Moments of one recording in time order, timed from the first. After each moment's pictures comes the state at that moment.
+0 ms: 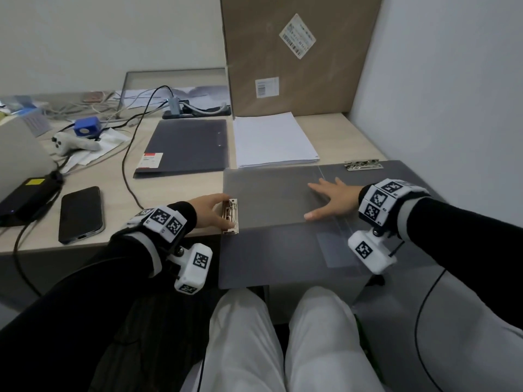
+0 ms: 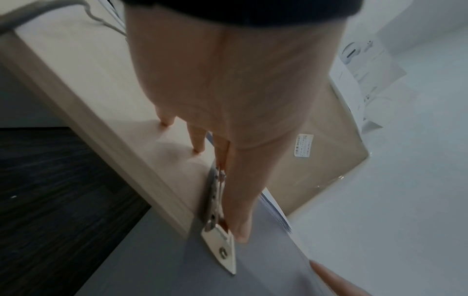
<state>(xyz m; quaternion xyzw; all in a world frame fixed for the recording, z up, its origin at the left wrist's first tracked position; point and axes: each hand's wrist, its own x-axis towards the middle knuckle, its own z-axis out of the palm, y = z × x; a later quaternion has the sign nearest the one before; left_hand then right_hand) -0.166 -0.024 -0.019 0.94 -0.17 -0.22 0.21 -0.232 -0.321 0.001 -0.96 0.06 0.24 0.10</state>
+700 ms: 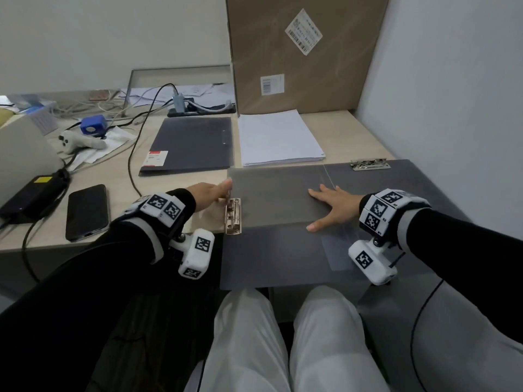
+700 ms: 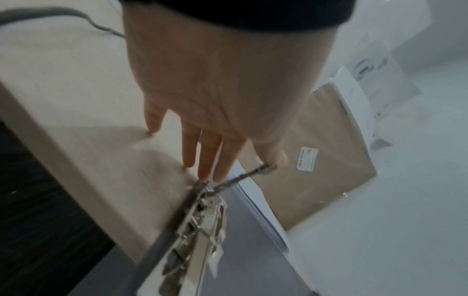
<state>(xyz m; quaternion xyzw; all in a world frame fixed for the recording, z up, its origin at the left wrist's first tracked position) -0.152 -0.023 -0.002 0.94 -0.11 -0.20 0.26 -0.233 -0.315 -0.019 -0.96 0.05 0.25 0.13</state>
